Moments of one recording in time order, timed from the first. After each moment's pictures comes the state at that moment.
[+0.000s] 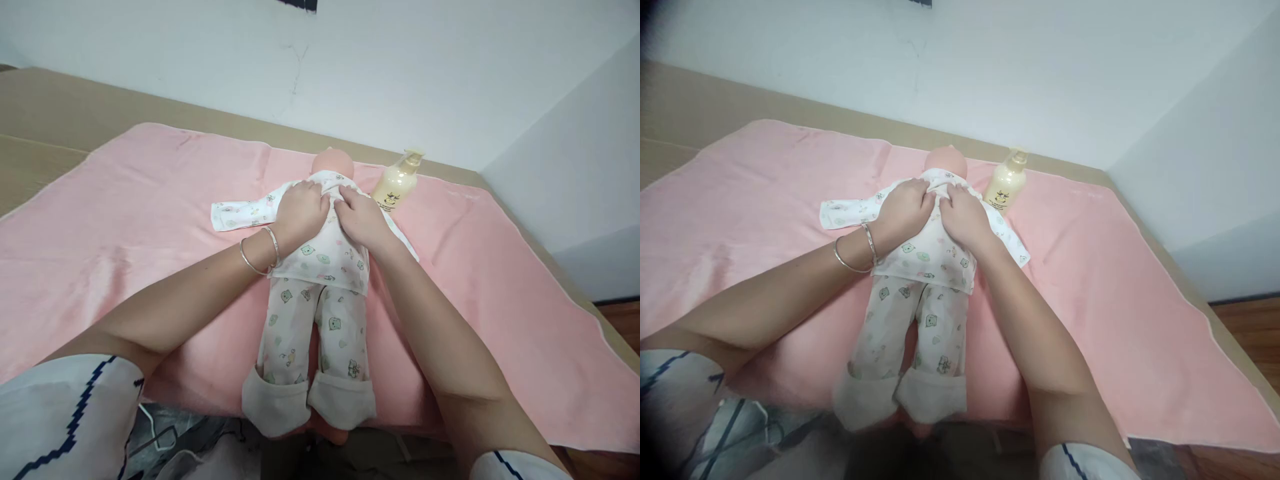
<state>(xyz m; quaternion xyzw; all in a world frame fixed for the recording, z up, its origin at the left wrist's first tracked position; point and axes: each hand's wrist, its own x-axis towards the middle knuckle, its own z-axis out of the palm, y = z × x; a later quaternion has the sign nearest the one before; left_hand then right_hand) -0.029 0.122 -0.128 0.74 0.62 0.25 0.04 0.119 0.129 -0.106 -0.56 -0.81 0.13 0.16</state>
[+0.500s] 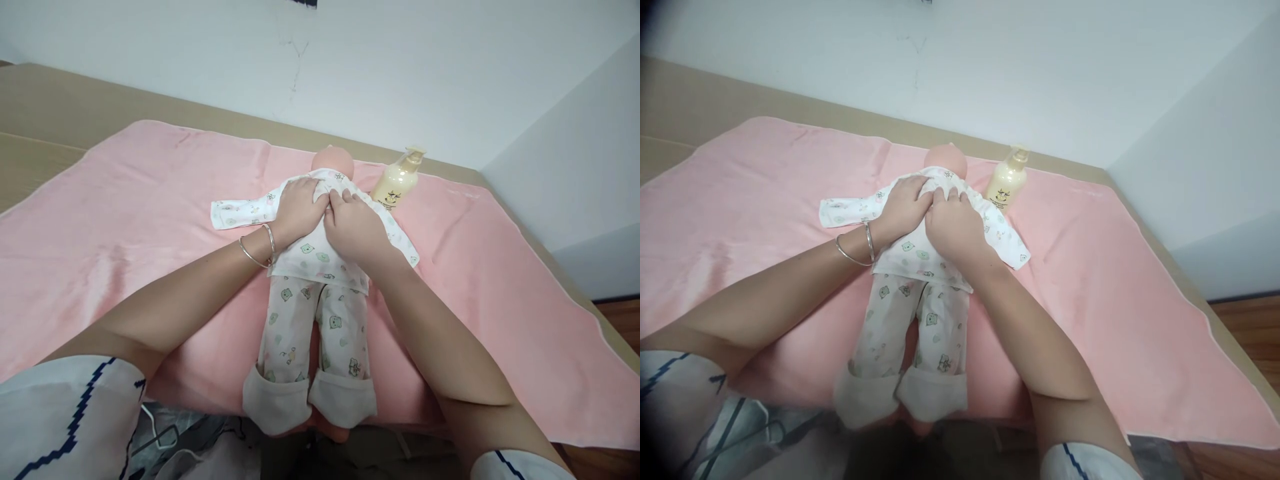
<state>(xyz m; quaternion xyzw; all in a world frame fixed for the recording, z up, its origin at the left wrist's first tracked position) -0.033 0.138 -0.146 0.71 0.61 0.34 0.09 0.102 0.094 -0.095 -0.56 -0.83 0.03 0.09</state>
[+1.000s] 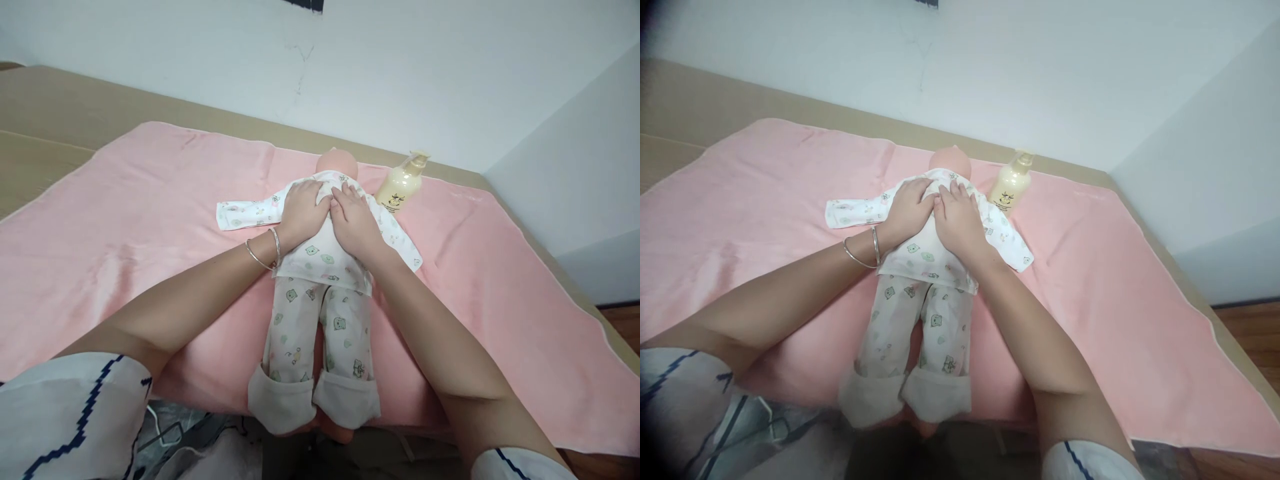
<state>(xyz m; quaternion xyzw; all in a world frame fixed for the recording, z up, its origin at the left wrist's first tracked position) -0.033 0.137 -0.150 0.69 0.60 0.38 0.11 0.112 0.124 -0.123 -0.51 -0.82 0.10 0.25</state>
